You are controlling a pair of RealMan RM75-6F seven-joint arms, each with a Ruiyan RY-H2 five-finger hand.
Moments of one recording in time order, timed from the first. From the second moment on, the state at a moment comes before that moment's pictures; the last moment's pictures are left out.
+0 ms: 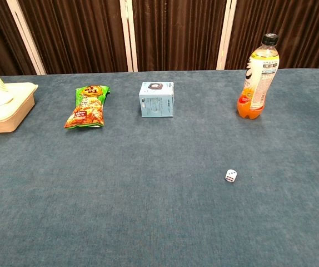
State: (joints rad) left arm 0.00 -0.94 0.02 -1.82 1.68 1.61 0.11; right arm 0.02 -1.13 0.03 -1.74 -1.72 1.63 -0.32
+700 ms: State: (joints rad) left arm -0.03 -0.97 -0.01 -1.82 1.59 1.54 0.16; right arm 0.18 -1.19 0.06 -1.68 -1.69 1.36 -0.37
